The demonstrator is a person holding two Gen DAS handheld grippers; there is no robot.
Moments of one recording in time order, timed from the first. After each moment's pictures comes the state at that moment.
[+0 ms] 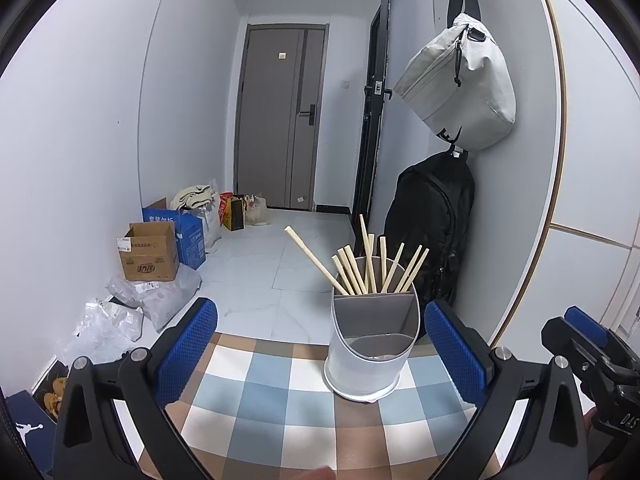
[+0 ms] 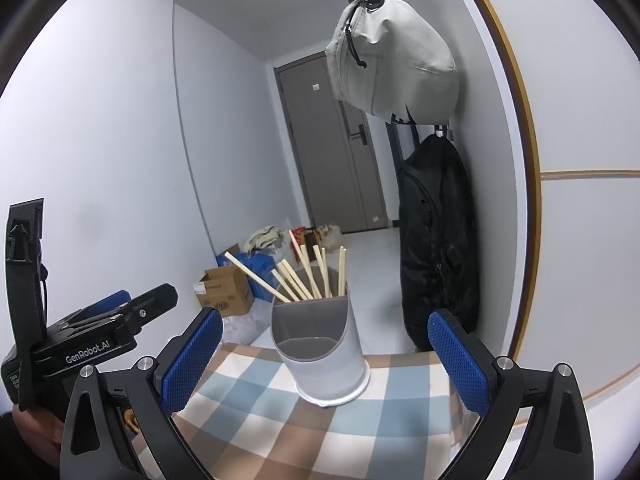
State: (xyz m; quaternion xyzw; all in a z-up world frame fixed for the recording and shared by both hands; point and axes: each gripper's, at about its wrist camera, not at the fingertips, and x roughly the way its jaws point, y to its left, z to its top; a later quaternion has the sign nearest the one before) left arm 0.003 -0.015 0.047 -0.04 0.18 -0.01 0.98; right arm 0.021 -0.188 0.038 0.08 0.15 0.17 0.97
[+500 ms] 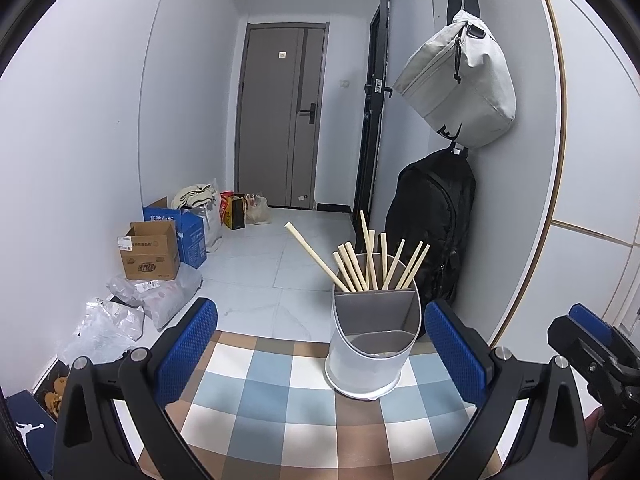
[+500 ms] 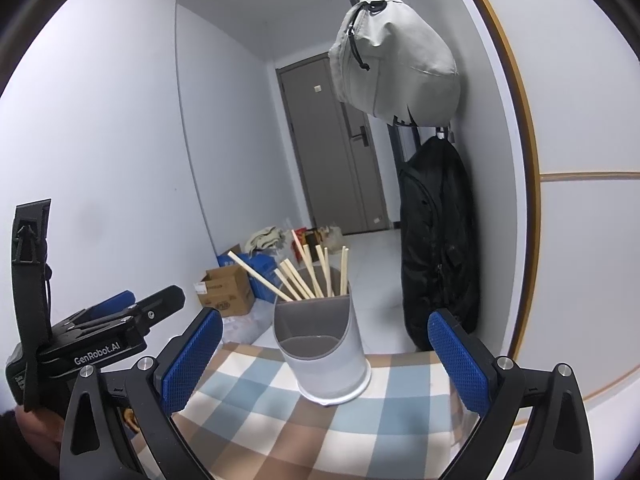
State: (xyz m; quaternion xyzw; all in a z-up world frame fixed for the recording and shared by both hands) left arm 0.004 -0.016 0.044 -0.04 0.19 -0.01 0.98; right arm 0.016 -0.186 0.036 0.08 0.14 0.17 0.97
